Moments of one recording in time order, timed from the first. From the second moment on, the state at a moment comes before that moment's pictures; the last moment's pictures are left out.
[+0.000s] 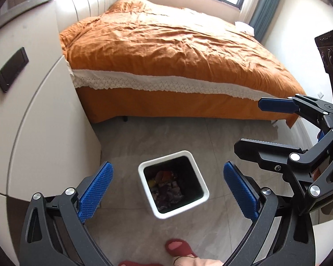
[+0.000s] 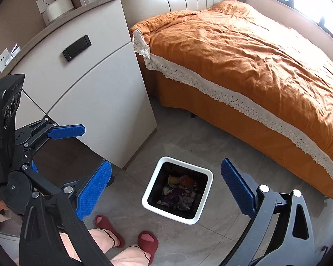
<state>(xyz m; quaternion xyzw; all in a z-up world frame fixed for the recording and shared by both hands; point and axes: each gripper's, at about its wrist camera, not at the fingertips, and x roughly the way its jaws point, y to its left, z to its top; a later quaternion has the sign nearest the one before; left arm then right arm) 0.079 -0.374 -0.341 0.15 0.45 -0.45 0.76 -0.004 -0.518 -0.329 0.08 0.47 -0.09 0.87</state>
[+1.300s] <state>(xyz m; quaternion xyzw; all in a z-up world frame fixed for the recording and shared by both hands) 0.124 -0.038 -0.092 0.04 0.31 -0.14 0.94 0.137 -0.217 -0.110 -0.06 0.30 0.22 0.93</state>
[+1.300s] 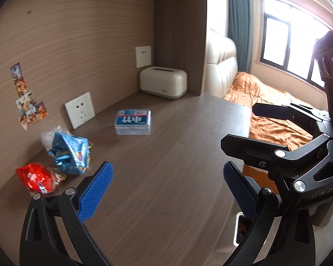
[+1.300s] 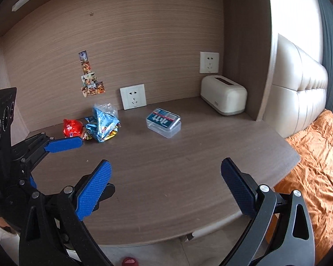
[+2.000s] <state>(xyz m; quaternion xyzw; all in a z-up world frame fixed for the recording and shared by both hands) 0.211 0.043 -0.106 0.06 0.31 0.00 0.95 0.236 -0.141 -0.120 -0.11 0.30 0.26 0.91</state>
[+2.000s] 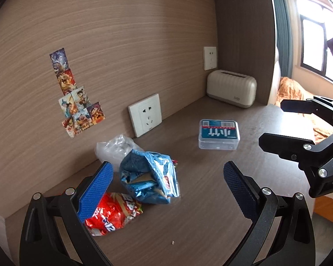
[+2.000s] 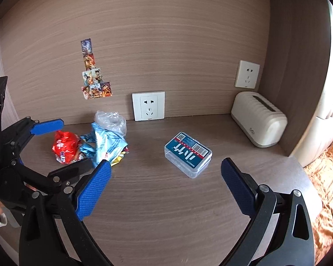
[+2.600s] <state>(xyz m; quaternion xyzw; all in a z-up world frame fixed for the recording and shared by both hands) 0.294 0.057 -0.158 0.00 0.41 0.09 0.91 0.380 -0.117 -0.213 -0.22 0.38 0.36 0.82</state>
